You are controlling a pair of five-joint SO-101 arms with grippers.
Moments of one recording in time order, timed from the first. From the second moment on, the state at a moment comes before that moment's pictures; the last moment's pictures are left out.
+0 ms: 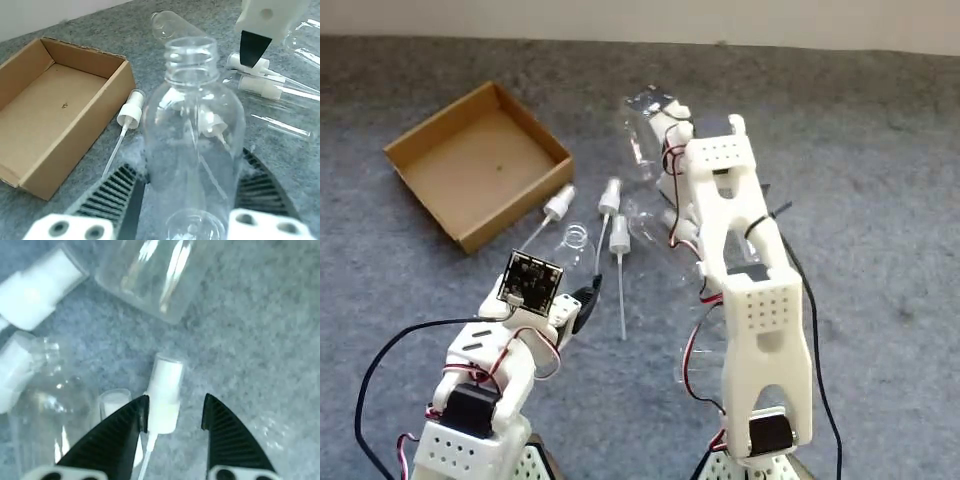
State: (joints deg) left arm 10.7 -103.9 93.4 45.9 -1.7; right arm -15.5 46.9 -43.2 79.0 33.5
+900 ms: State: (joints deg) left arm 10.7 -103.9 93.4 45.9 -1.7; right arm -11.6 54.4 -63.0 87.8 24.2
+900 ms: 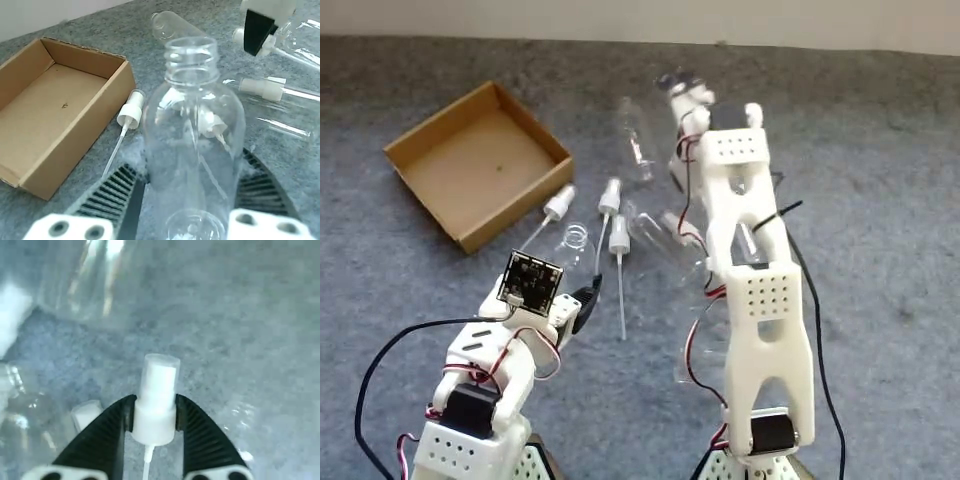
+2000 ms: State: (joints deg) left arm 24.7 -103.9 95.9 44.3 -1.7; right arm -4.5 34.2 -93.6 100.4 3.6
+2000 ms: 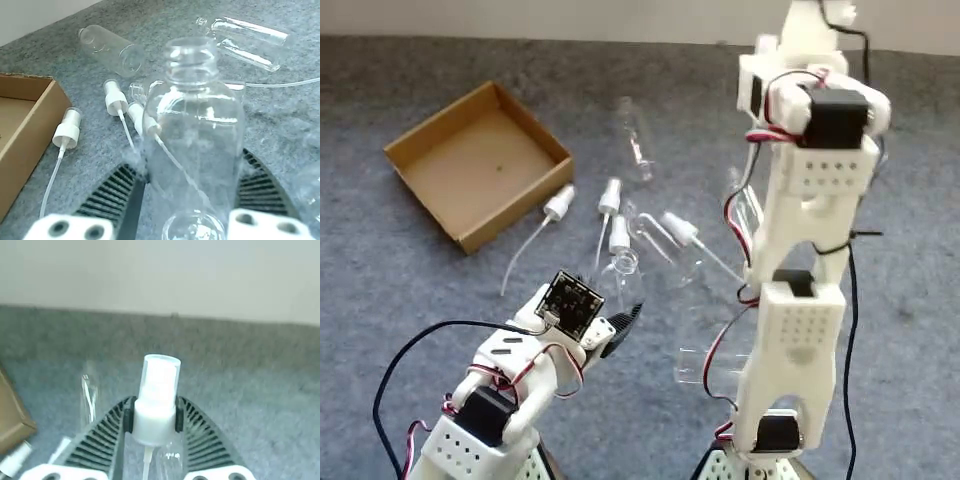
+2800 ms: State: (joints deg) left arm 41.5 -103.9 95.9 44.3 -1.7; right arm -4.7 -21.2 -40.1 100.2 -1.7
